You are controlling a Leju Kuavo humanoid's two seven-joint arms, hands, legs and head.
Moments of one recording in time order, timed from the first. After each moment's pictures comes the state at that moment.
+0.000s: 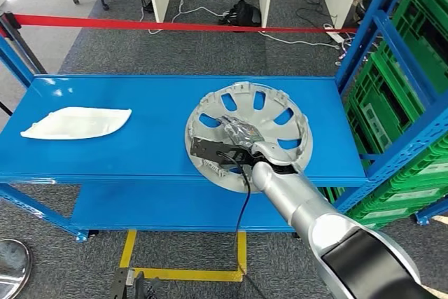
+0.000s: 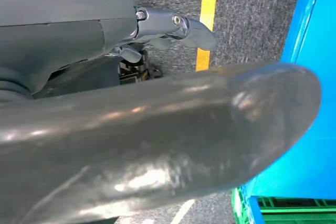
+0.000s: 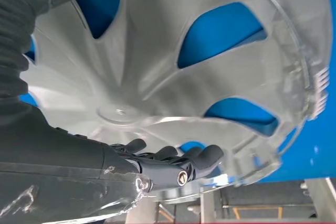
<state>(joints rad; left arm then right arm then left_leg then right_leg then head) -0.11 -0.22 0.78 -0.21 -0.68 -0.28 -0.51 -0.81 0.17 0.54 -0.51 0.79 0.04 -0.06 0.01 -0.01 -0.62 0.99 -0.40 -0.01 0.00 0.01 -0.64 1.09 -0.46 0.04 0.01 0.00</state>
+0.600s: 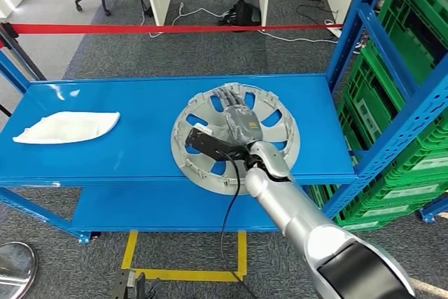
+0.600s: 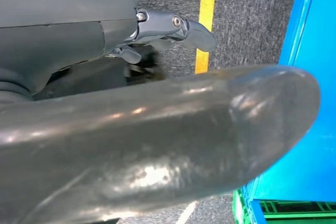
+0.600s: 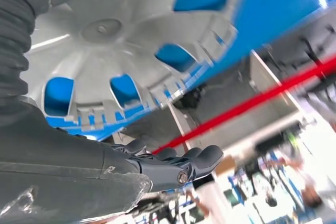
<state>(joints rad) -0.11 -0.23 0.78 -0.21 -0.68 -0.27 -0.53 -0.72 0.20 0.50 -0.64 0.75 -0.35 -0.20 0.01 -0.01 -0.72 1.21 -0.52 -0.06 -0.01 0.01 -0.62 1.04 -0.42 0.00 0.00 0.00</state>
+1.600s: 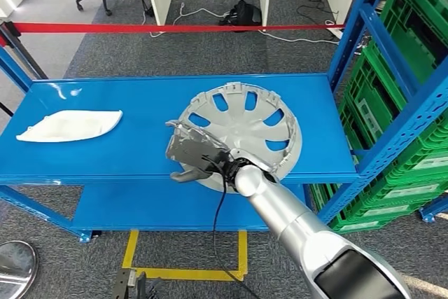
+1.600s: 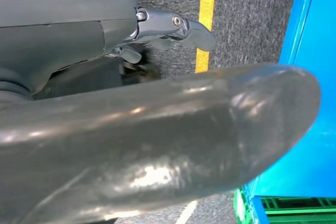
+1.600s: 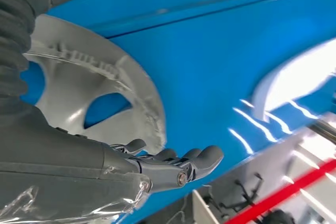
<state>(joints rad) -0.11 -0.22 0.78 -0.21 -0.68 -0.28 -0.53 -0.71 0.21 0.60 -0.76 0.37 0.23 -0.23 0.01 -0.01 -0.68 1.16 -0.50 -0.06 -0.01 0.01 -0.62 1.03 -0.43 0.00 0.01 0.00</state>
